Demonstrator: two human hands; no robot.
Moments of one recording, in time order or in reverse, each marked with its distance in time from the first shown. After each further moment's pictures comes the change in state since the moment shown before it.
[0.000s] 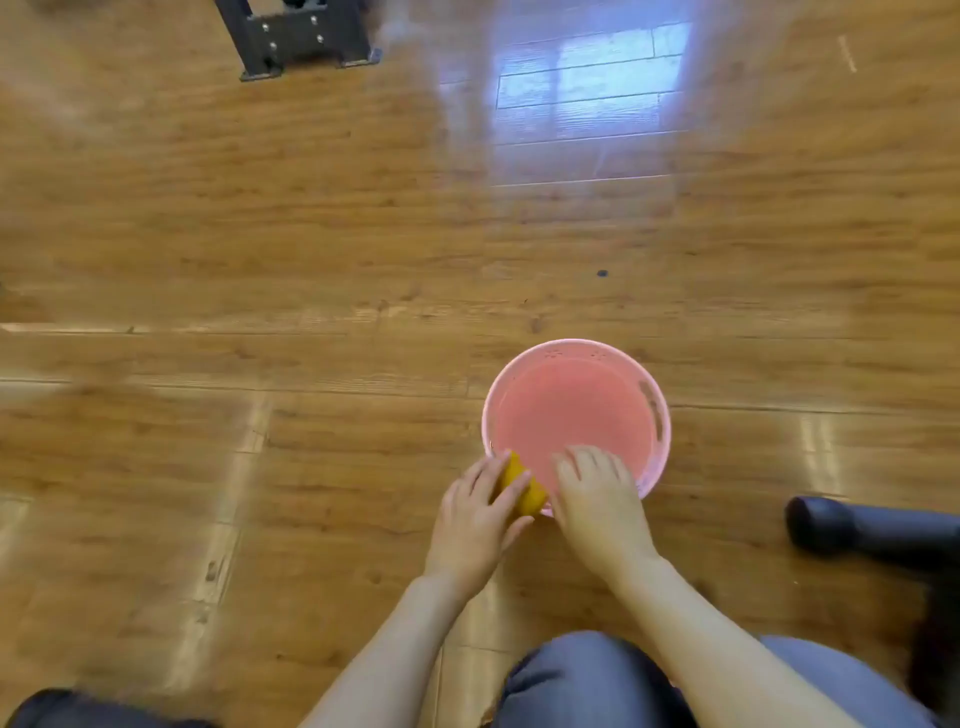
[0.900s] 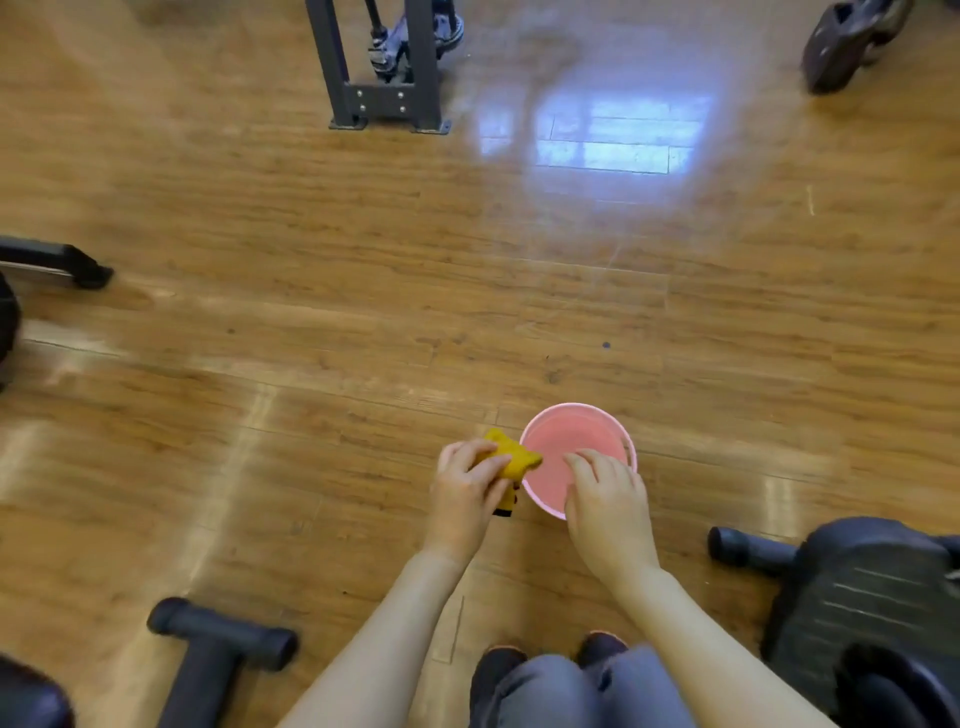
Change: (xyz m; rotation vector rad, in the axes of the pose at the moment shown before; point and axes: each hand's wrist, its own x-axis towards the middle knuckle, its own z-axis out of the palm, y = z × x) left_hand -0.022 0.065 -0.281 -0.274 0.339 -0.189; right_hand -0.044 -0.102 -0.260 0.097 0.152 0.036
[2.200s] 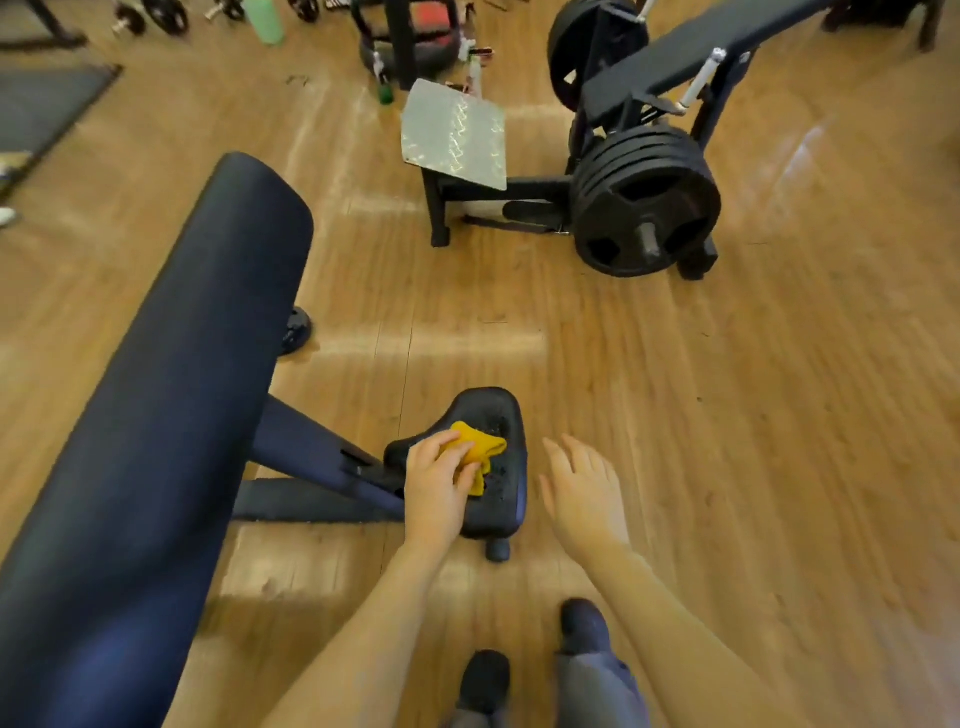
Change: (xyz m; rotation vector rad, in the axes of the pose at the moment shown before) left_hand -0.290 -0.078 -0.501 0.199 0.899 -1.316; right_hand -0.052 -0.625 -0.080 -0.005 -0.363 -1.348
